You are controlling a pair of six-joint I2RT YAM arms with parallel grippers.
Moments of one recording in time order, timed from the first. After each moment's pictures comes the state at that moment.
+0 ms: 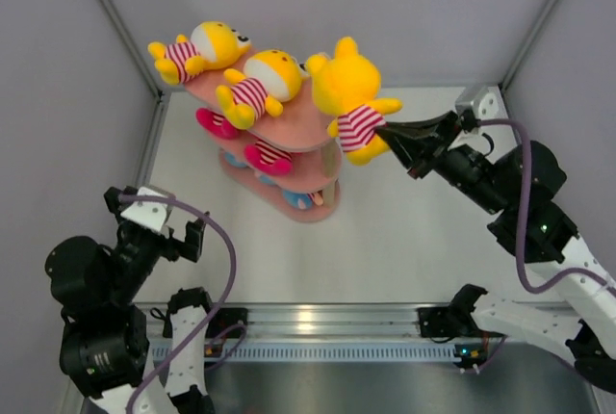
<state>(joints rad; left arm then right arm) 0.29 0.55 1.48 -1.14 0.57 0.36 0.74 0.87 1.26 -0.10 -0.10 0.05</state>
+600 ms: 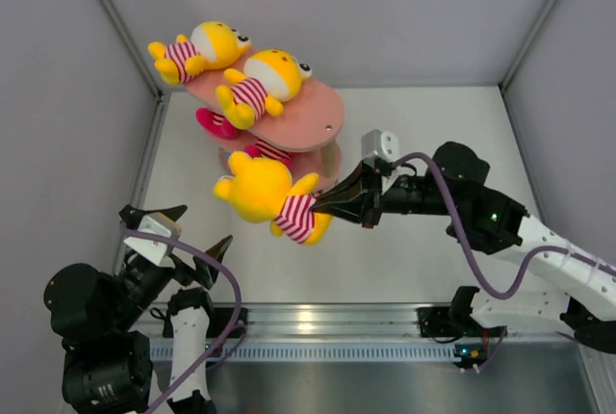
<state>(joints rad) 0.29 0.48 1.54 -1.17 0.81 0.23 1.06 0.99 1.28 -0.20 -0.45 0.03</state>
